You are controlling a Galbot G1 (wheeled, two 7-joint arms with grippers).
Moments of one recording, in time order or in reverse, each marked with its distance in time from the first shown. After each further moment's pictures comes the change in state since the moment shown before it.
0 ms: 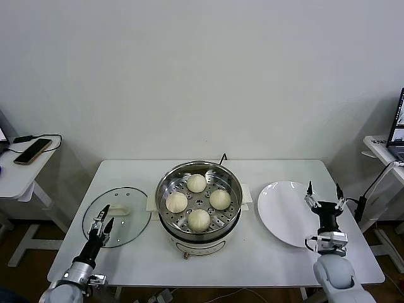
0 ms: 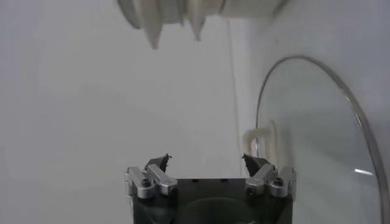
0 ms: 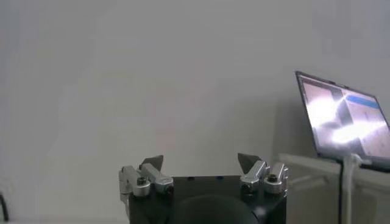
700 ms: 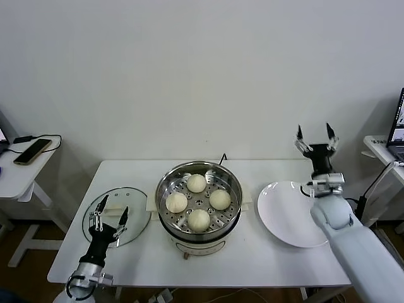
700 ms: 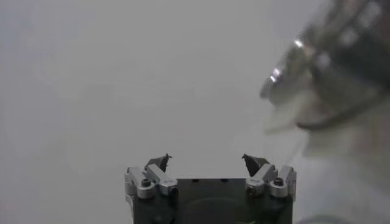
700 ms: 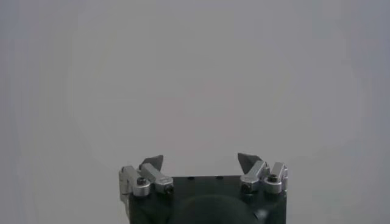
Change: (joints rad) left arm 0.122 -0.020 0.034 -0.262 -0.547 -0.046 0.106; right arm 0.321 -0.161 -0.215 -0.003 0.120 -0.037 0.036
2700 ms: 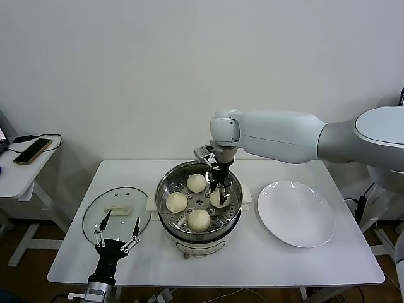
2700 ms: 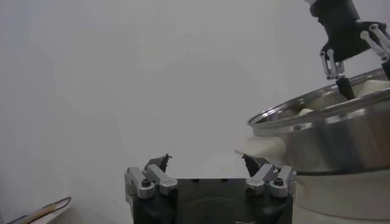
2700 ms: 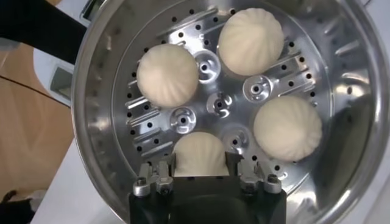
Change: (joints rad) left arm 0.132 -0.065 0.078 -0.127 -0.695 -0.077 0.121; right arm 1.525 0.368 -1.812 -0.312 0.108 -0.582 -1.577
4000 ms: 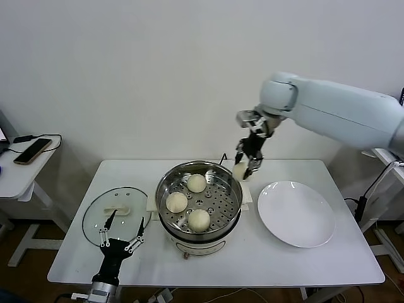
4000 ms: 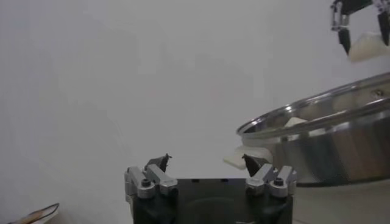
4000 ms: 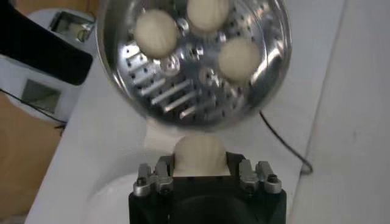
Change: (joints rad) left arm 0.006 0.000 0.022 -0.022 0.006 0.007 0.005; right arm 0.123 -0.216 0.097 0.082 0.025 0.027 -0.046
